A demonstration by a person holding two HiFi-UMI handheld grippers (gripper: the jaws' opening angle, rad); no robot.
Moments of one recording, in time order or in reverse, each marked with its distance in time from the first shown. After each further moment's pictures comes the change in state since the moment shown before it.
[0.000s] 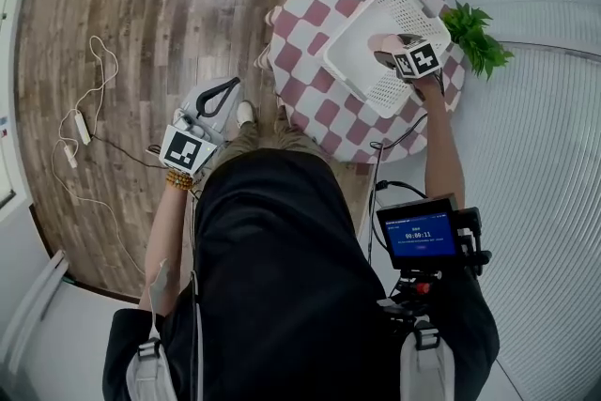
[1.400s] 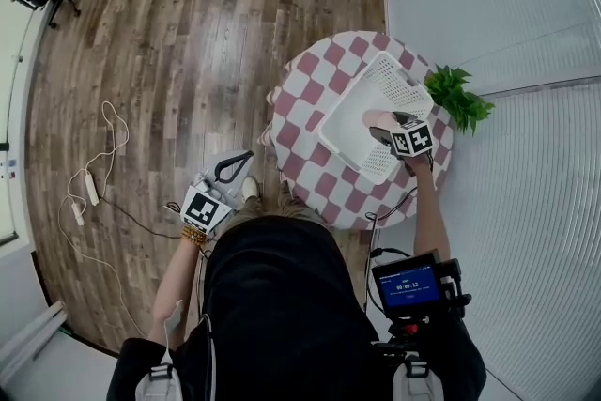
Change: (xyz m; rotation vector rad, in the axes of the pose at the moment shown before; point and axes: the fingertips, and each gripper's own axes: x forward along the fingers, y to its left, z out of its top) left arm 0.013 -0.011 0.001 0.033 -0.012 -0.058; right arm -0.036 0.008 -0.010 0.153 -0.153 0.006
